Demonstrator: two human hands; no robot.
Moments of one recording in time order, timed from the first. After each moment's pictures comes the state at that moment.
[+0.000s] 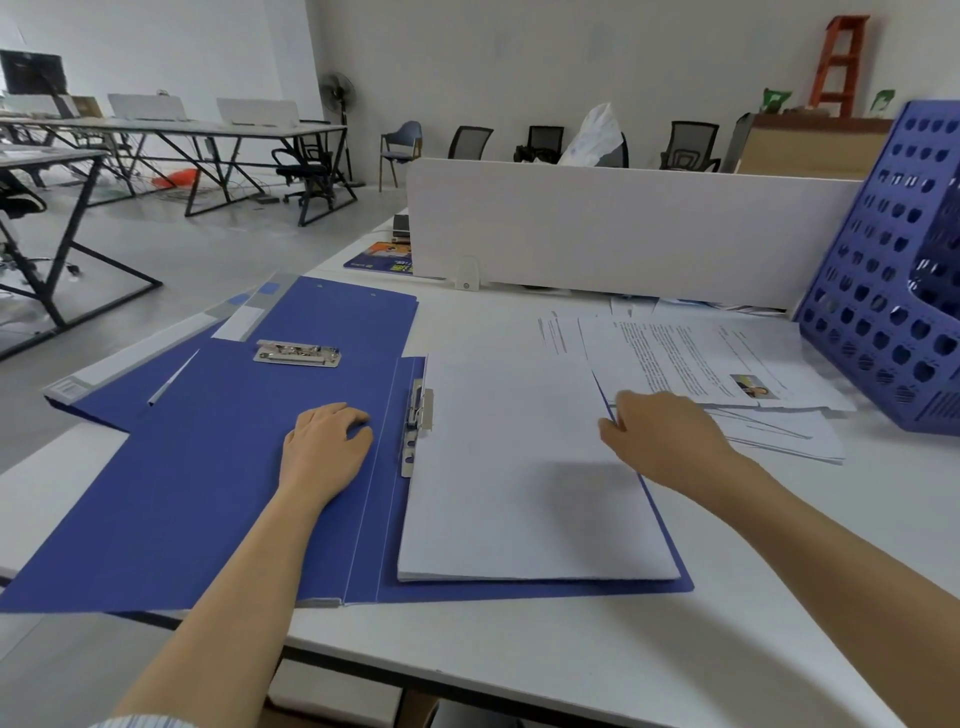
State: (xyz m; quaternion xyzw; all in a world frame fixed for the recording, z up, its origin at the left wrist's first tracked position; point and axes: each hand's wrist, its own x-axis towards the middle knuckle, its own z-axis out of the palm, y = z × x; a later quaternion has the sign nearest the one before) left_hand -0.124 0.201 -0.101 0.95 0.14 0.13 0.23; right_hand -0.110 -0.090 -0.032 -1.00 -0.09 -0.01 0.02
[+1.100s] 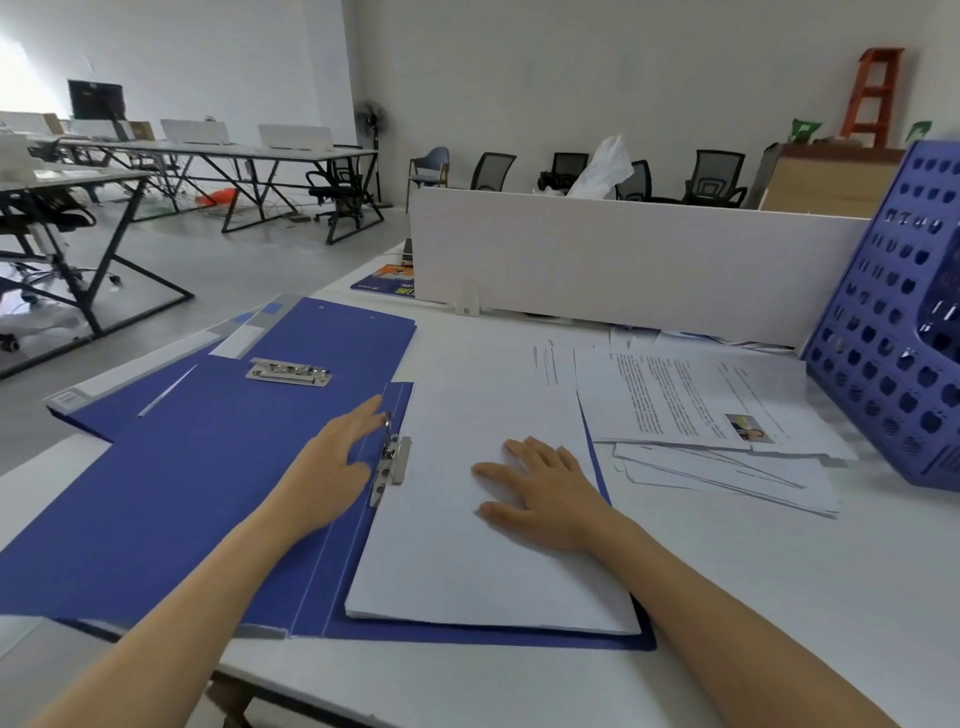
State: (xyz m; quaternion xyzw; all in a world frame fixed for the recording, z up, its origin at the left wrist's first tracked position) left_hand -0.140 0.168 -0.074 0.92 0.02 0.11 0.37; right_hand -0.077 -0.065 -0.099 -0.94 -0.32 0.09 0.09
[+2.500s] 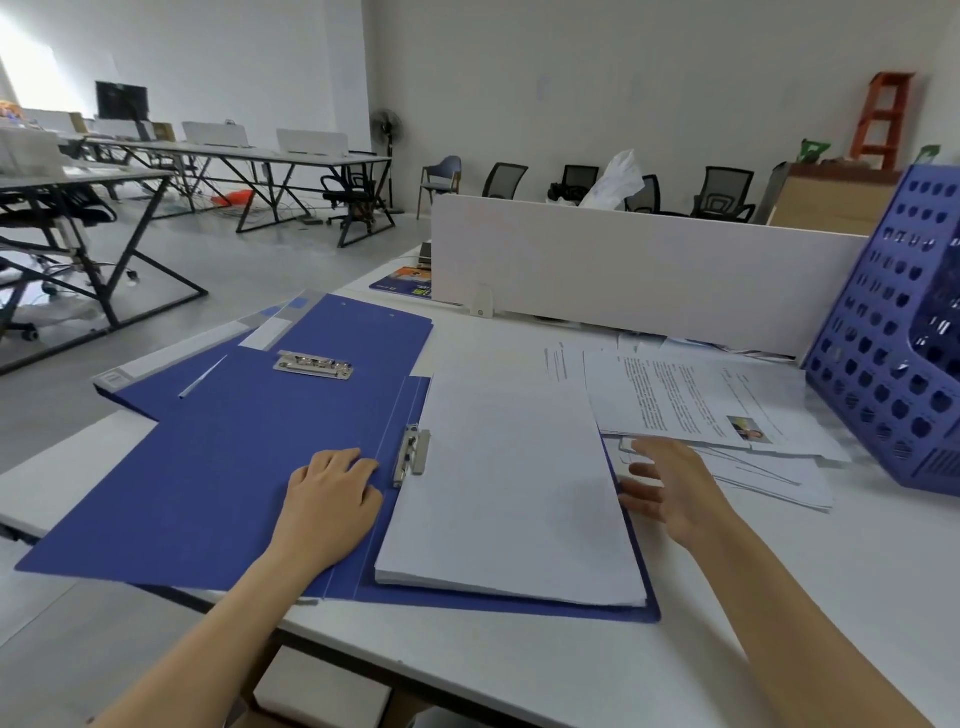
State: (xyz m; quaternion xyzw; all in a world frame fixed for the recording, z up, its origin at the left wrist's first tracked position) left_hand -0.179 0.167 -0.105 0.98 0.10 0.11 0.11; right_hand -0.099 -0.125 -0.061 -0.69 0.15 0.07 0.71
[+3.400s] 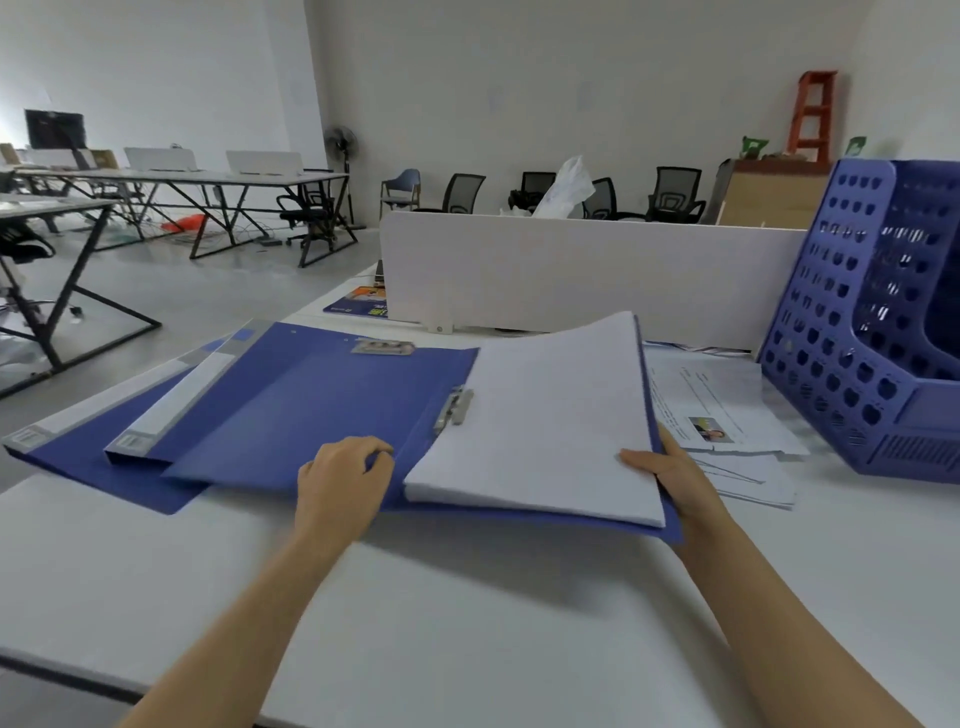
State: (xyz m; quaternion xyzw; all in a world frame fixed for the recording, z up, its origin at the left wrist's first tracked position) left_hand -0.127 0.121 -0.070 0.93 0.13 0.21 0.29; right_hand -0.084 -0.157 -0.061 -0.61 0.04 0.07 0.79
